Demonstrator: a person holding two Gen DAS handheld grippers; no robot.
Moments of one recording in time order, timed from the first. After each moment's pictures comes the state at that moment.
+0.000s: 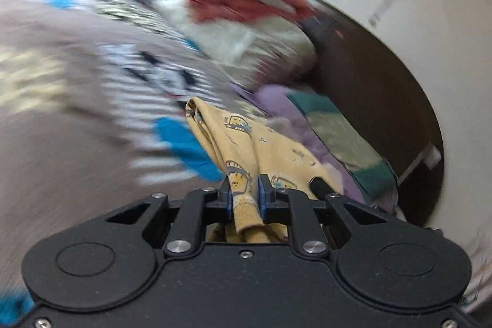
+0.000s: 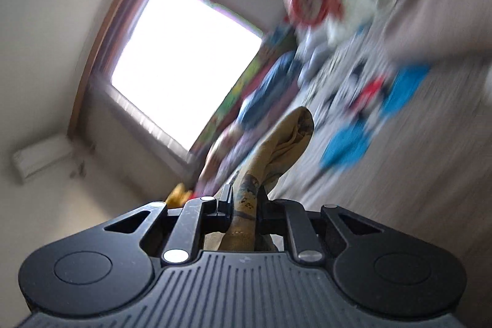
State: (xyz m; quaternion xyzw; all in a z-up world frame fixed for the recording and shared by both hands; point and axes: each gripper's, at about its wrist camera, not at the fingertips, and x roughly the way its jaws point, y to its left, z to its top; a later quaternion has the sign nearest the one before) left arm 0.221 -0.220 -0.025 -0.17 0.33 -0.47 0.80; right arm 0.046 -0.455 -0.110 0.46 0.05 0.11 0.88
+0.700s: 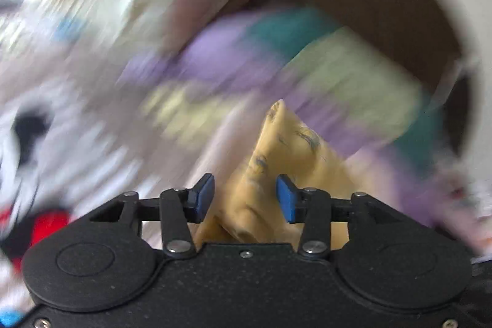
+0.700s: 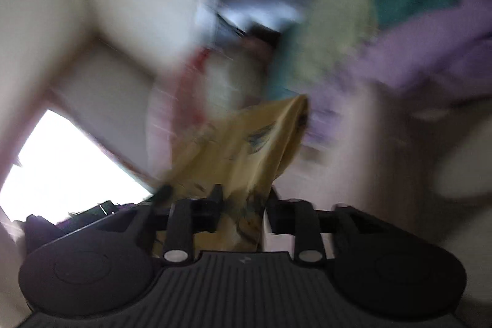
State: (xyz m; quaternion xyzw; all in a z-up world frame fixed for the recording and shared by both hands) left arm 0.323 -0.507 -0.042 0.03 0.34 -0.55 0.76; right arm 0.042 -0.630 -0.132 0.47 -0.04 -0.24 0.85
